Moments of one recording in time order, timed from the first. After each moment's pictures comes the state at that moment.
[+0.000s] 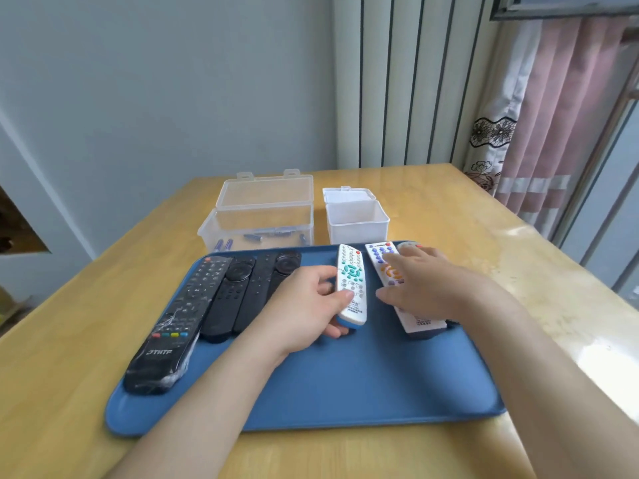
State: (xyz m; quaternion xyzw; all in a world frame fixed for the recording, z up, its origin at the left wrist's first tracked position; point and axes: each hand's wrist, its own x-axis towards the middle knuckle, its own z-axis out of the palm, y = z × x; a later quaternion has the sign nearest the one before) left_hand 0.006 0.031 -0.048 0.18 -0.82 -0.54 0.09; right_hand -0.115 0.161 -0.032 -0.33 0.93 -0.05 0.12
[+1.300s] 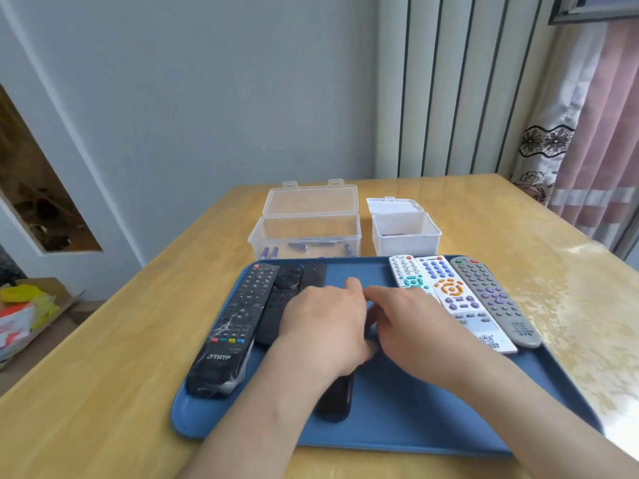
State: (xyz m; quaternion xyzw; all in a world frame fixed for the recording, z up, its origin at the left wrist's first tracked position) left_hand 0.027 0.020 -0.029 0.22 -0.98 0.01 0.02; right_hand -0.058 0.112 -0.057 -0.48 0.84 -0.24 0.04
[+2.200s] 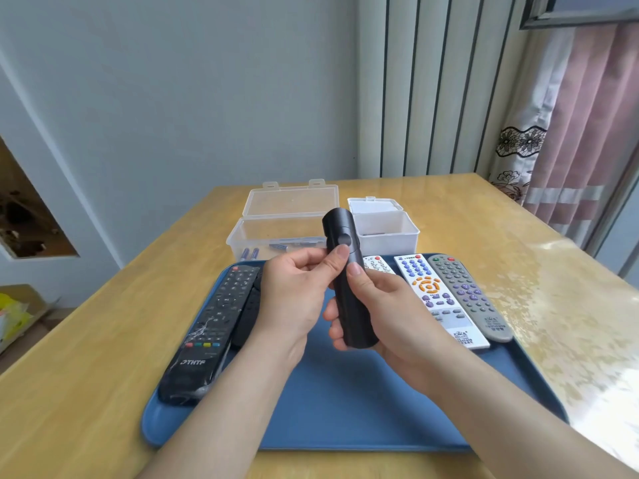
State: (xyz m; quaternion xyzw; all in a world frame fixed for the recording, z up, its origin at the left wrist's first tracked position) left_hand 0.009 0.009 -0.036 0.21 -0.67 -0.63 0.35; right_hand -0.041 0.112 -0.042 -0.24 0.58 -0.70 0.35
